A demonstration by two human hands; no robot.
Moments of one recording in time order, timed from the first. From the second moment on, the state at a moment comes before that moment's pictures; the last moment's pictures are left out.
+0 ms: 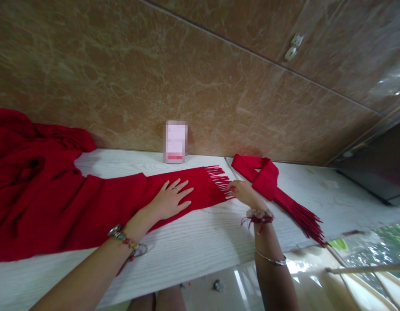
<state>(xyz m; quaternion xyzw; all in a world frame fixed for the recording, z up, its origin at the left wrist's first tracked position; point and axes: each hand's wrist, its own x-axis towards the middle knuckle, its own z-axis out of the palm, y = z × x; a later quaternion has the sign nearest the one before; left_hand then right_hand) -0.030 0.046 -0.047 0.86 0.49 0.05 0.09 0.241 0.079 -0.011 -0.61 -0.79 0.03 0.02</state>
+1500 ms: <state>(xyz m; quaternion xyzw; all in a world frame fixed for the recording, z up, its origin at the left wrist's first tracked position) -0.033 0.047 -0.045 0.76 0.65 0.11 0.04 0.191 0.091 -0.043 -0.55 -0.82 -0.04 0.12</state>
